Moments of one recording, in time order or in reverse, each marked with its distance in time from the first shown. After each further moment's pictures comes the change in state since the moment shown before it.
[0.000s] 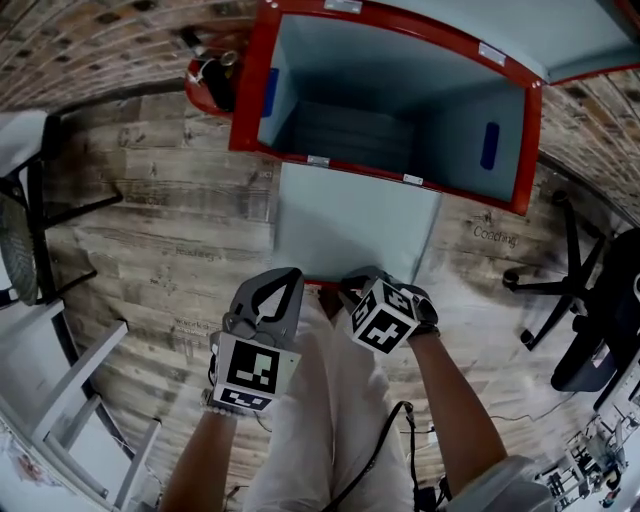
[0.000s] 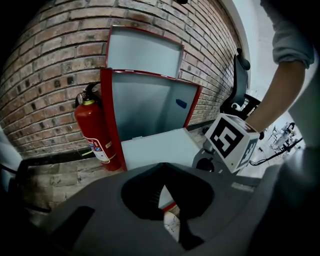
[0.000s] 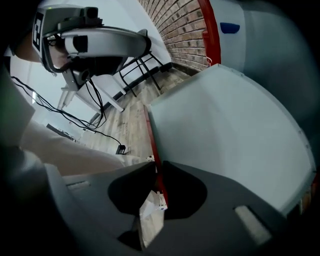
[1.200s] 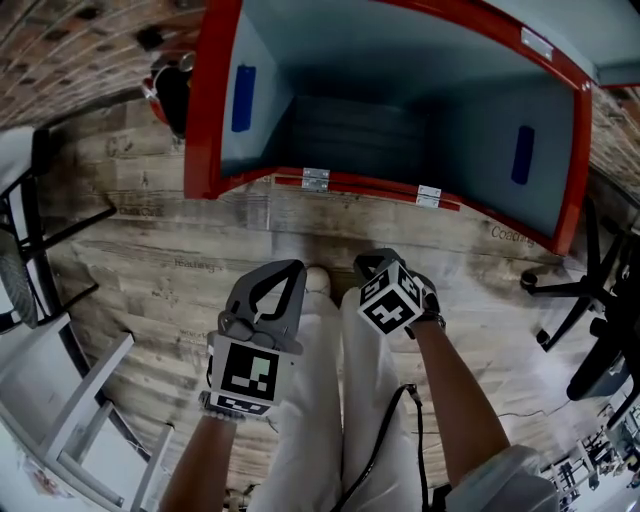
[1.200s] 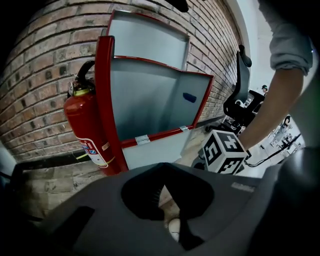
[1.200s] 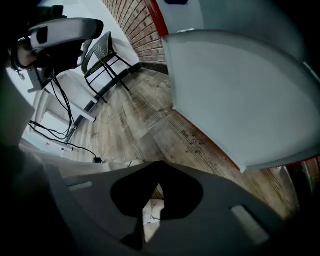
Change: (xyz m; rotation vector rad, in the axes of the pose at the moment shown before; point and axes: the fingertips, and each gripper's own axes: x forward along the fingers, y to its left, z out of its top) left arm 0.055 0.034 0.000 0.023 0.006 -0.011; right arm 0.061 -0.093 -0.017 0.246 -0.043 -0.159
